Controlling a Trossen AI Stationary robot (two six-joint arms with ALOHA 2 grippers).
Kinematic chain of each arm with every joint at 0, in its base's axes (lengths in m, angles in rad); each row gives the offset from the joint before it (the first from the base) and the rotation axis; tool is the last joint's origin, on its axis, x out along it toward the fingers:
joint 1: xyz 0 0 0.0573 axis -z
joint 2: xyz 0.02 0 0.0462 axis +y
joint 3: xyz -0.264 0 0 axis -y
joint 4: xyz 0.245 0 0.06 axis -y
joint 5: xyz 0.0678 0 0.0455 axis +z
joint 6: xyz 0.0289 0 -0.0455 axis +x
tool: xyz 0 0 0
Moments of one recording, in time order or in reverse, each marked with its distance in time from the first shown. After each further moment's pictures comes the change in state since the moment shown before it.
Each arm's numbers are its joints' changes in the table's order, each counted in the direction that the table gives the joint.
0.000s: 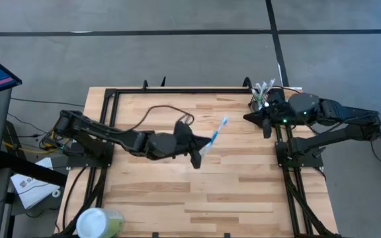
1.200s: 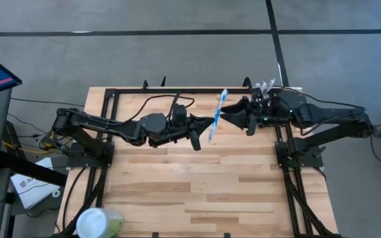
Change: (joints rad) left arm -0.104 -0.032 0.001 0.268 -0.083 0.074; right arm 0.002 0.216 0.000 0.591 0.106 0.031
